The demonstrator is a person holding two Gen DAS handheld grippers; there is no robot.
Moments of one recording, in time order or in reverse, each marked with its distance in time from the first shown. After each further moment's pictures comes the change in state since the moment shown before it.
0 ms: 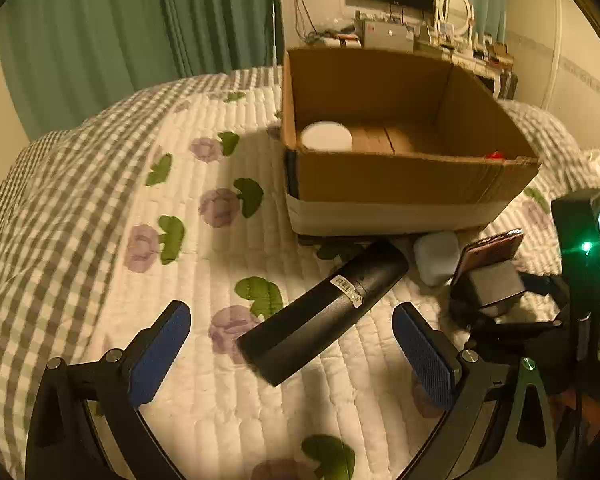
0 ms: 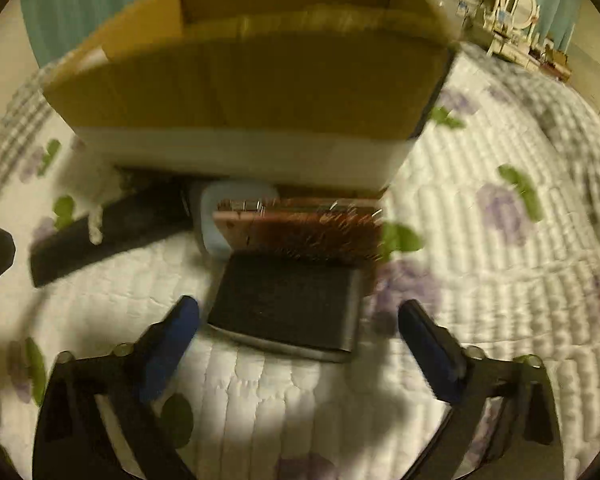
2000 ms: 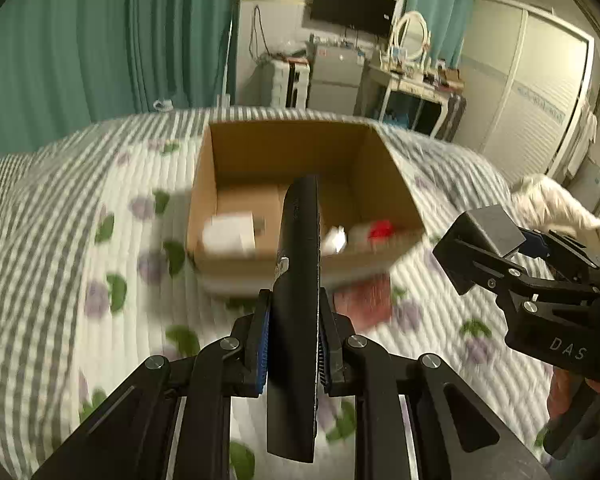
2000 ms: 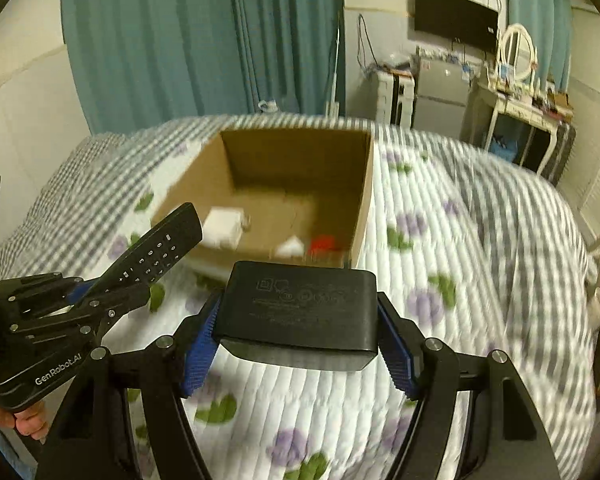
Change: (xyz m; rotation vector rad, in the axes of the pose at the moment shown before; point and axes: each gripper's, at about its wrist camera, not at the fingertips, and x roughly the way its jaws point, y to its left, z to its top) left arm -0.074 -0.032 0.063 -0.013 -0.073 -0.223; right arm -0.157 -0.043 0.027 -0.025 -0.287 0.103
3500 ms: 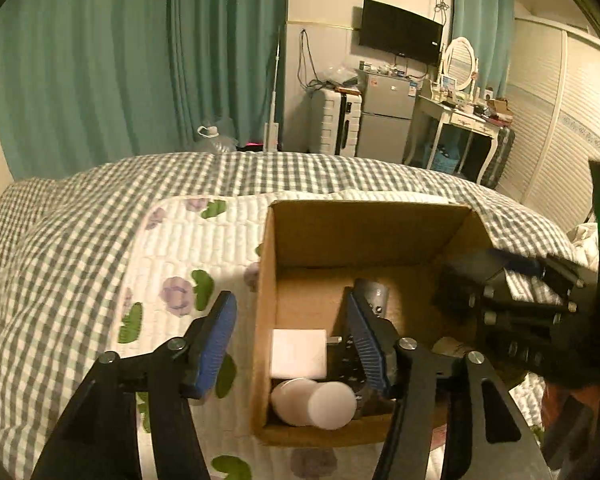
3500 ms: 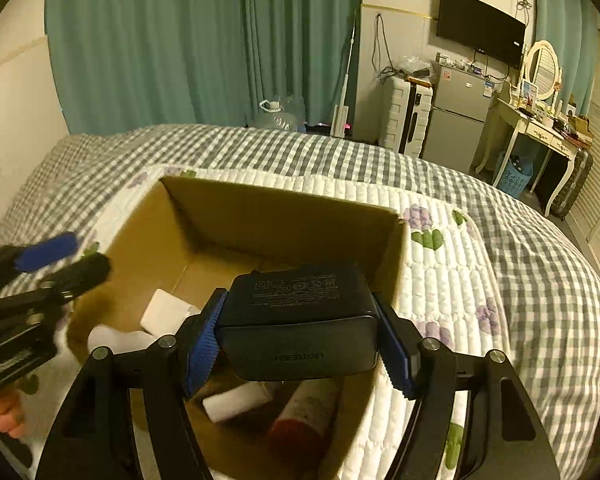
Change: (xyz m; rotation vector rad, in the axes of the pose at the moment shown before) left arm 0.068 0.048 0.074 -0.055 -0.097 0.172; right arm 0.139 -0.015 0.101 -0.063 0.024 -0.008
